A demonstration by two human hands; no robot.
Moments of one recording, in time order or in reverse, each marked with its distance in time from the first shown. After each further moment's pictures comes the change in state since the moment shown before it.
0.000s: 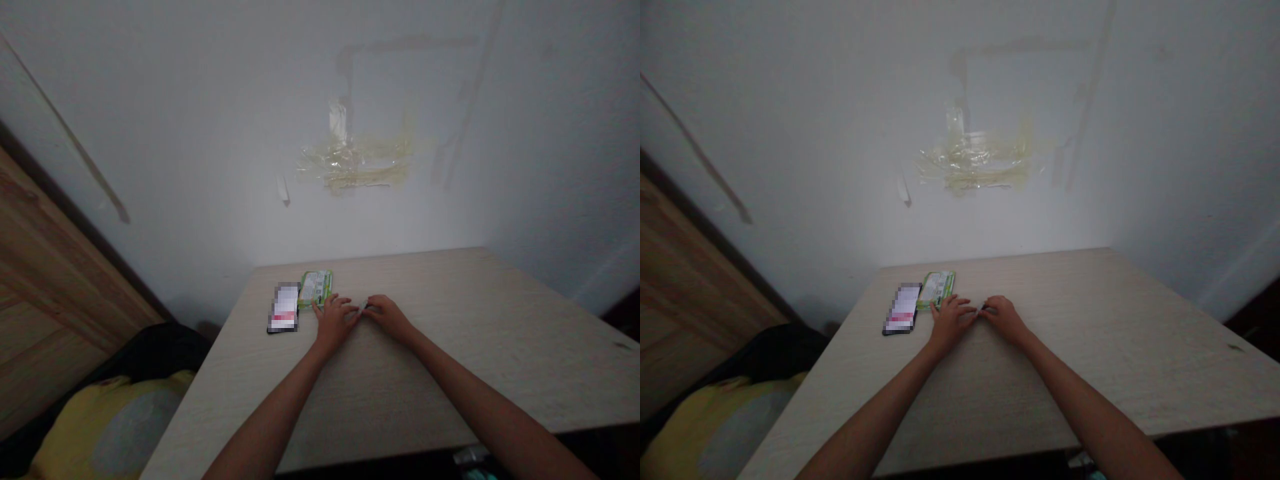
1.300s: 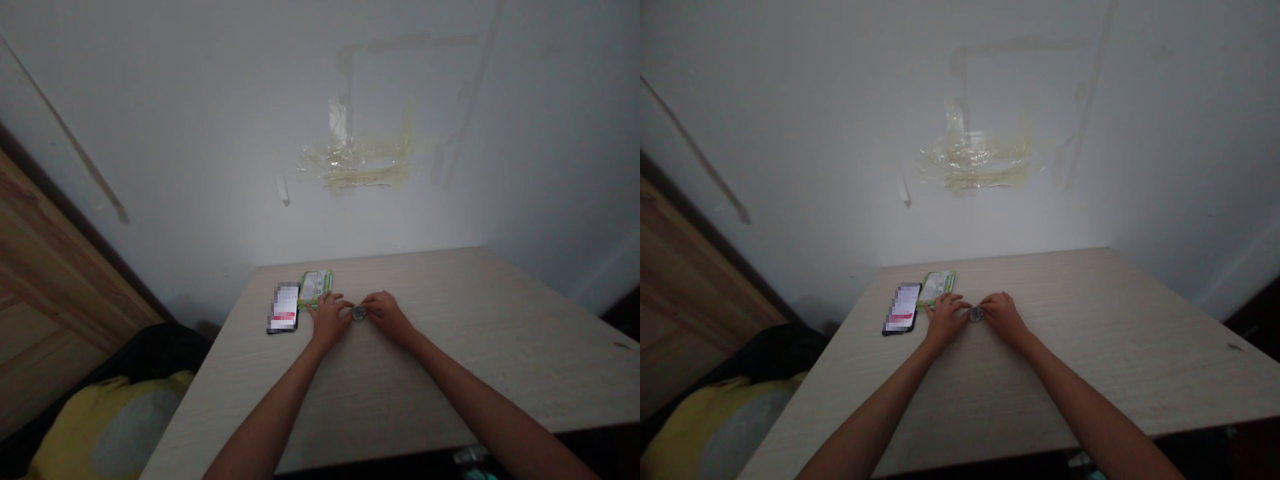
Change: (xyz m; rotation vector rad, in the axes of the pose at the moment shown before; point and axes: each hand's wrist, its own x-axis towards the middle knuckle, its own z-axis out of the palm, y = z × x) left_hand 0.003 -0.005 -0.008 -0.022 0.035 -0.073; right_hand -0.001 -0.003 -0.003 -0.155 -0.014 -0.118
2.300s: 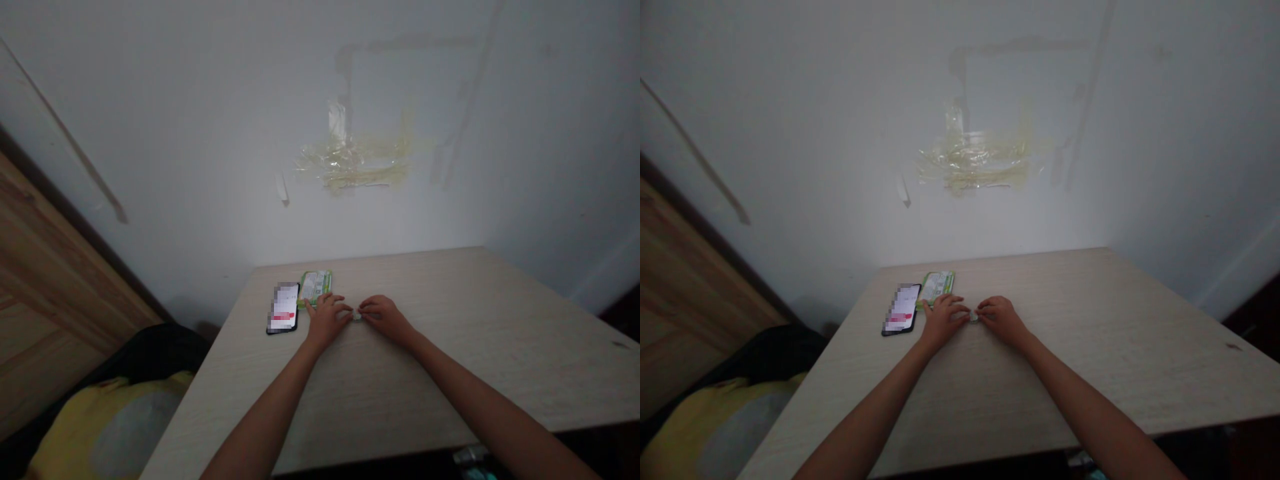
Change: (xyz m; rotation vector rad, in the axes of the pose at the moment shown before) left_hand 0.001 -0.015 -0.003 0.043 -0.047 0.129; right_hand -0.002 -0.010 -0.005 0.059 0.019 -0.101
